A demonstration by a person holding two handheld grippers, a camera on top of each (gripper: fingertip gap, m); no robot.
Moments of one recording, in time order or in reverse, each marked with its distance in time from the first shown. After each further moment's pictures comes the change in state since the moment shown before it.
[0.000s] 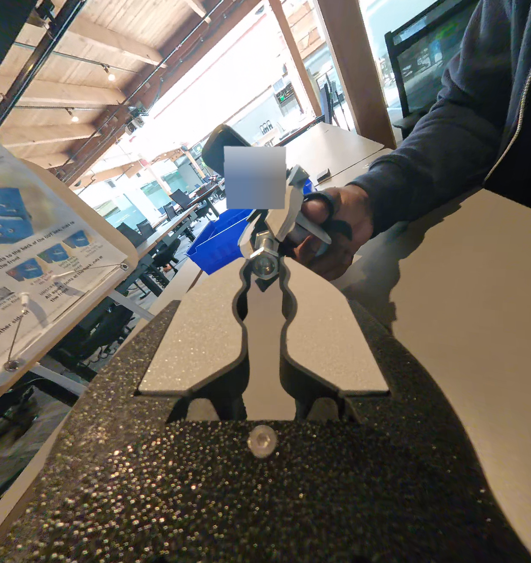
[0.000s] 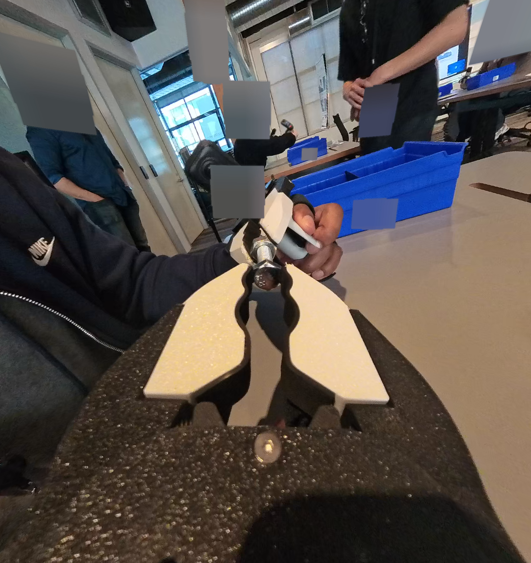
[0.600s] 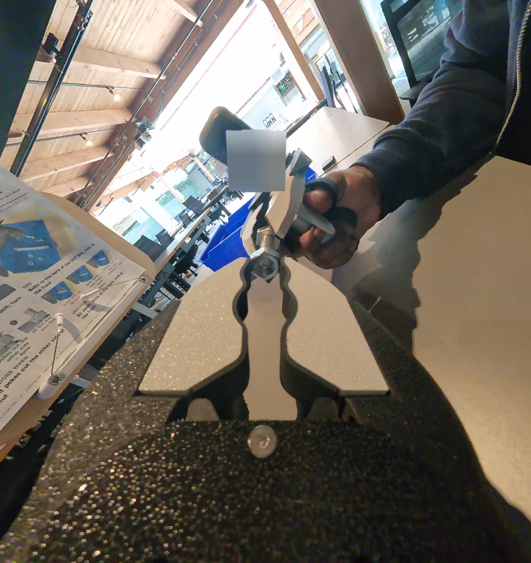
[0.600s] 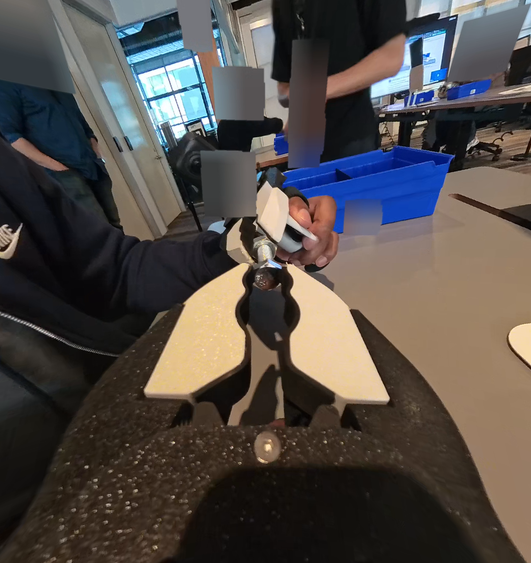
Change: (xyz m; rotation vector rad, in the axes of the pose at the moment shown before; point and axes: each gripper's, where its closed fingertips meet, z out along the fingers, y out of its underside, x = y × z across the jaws) left arm 0.003 -0.004 -0.003 -0.019 -0.012 0.137; right arm -0.006 0.001 0.003 -0.046 0.053 -0.105
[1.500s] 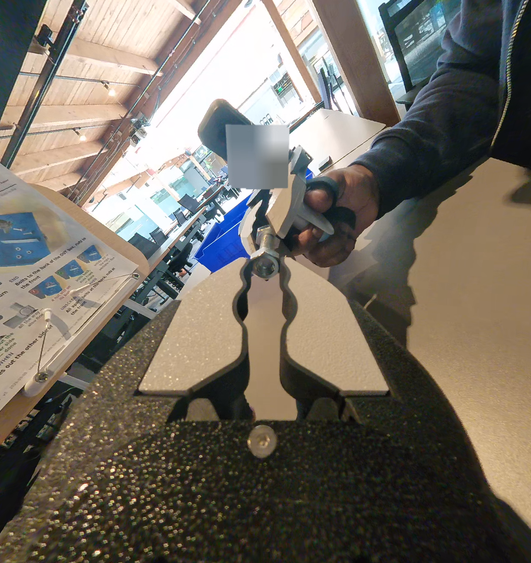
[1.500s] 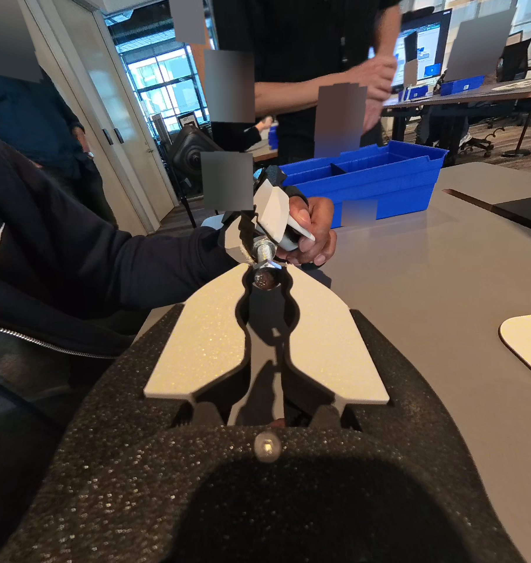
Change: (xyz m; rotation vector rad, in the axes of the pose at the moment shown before) left arm 0.002 0.005 0.001 0.002 0.011 -0.025; right arm 0.002 0.004 -0.001 -0.018 0.021 -0.009
